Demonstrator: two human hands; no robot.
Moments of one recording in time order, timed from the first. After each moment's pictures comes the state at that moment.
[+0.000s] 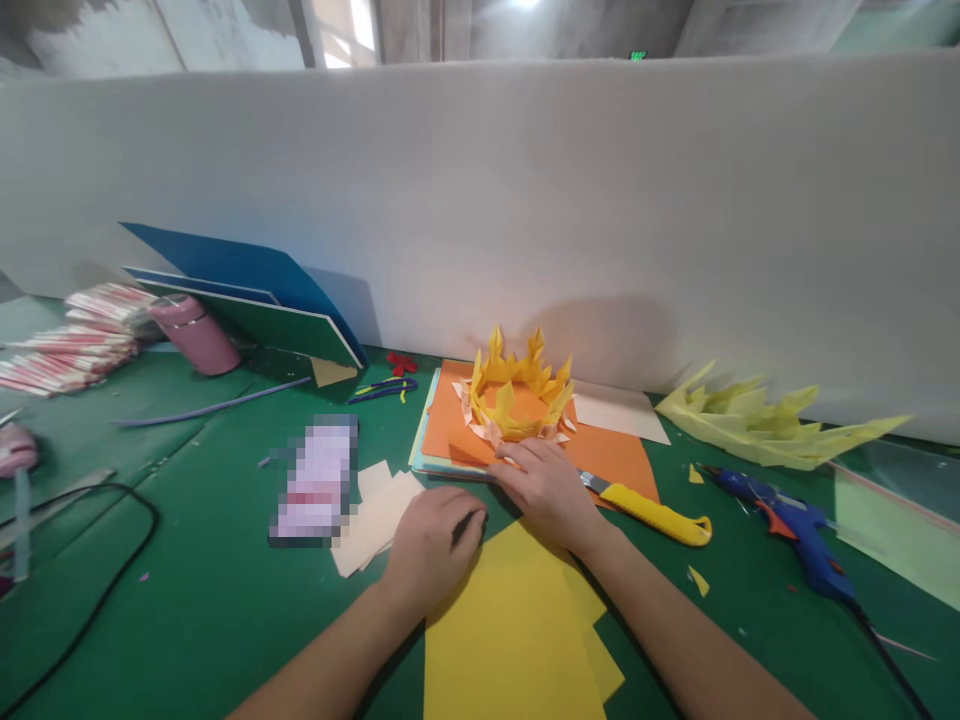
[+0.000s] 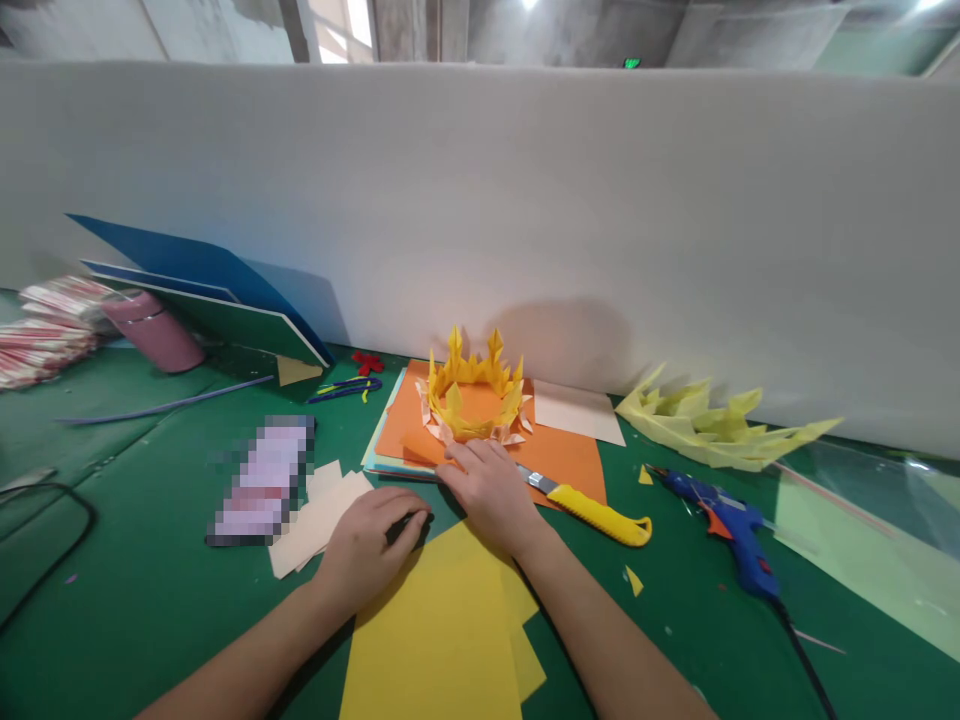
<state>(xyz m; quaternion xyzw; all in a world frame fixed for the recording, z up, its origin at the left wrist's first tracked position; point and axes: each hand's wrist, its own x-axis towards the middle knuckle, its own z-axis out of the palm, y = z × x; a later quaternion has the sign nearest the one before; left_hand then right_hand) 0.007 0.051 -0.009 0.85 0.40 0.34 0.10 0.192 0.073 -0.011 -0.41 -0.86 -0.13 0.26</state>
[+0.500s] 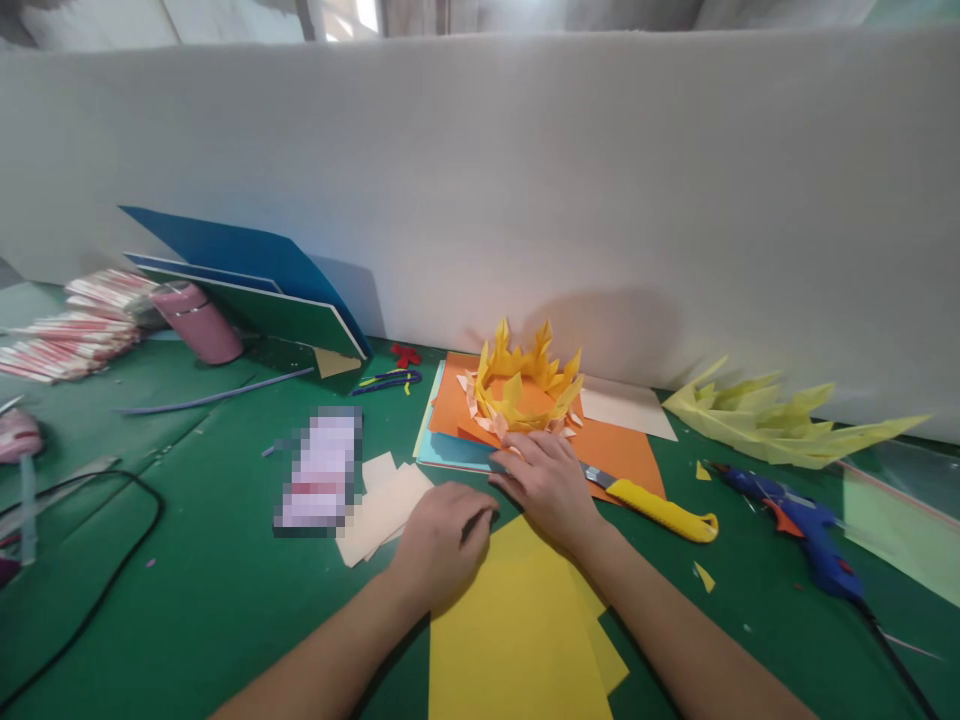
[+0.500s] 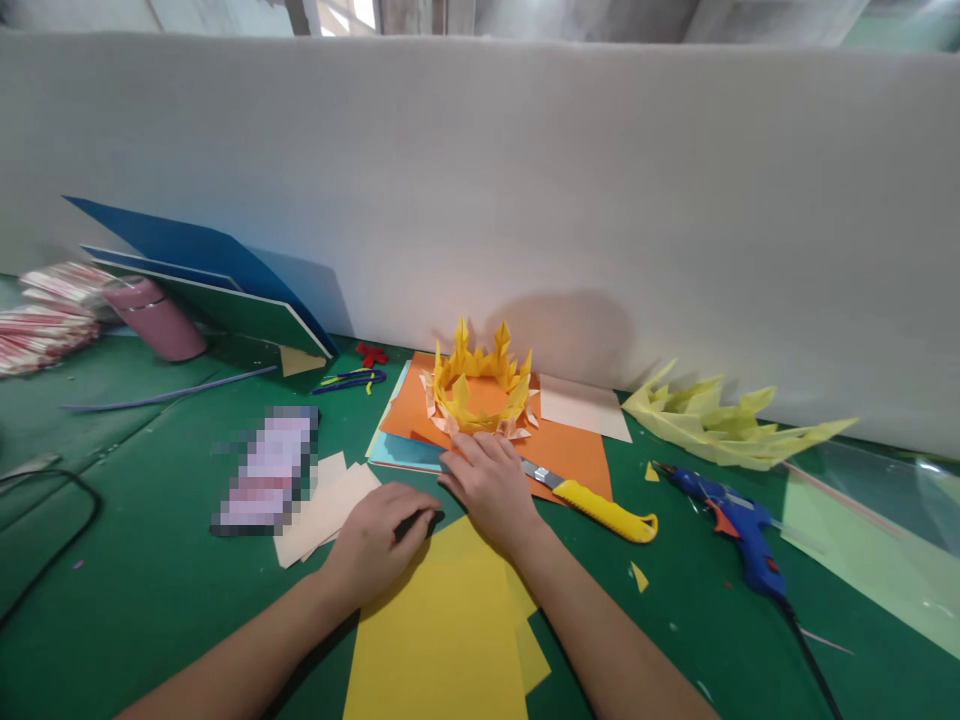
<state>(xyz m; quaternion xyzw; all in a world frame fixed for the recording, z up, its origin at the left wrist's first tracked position) 0.008 0.049 -0.013 0.85 0.38 0.33 0.13 0.184 0.071 -0.012 -0.46 -0.83 -0.15 0.29</state>
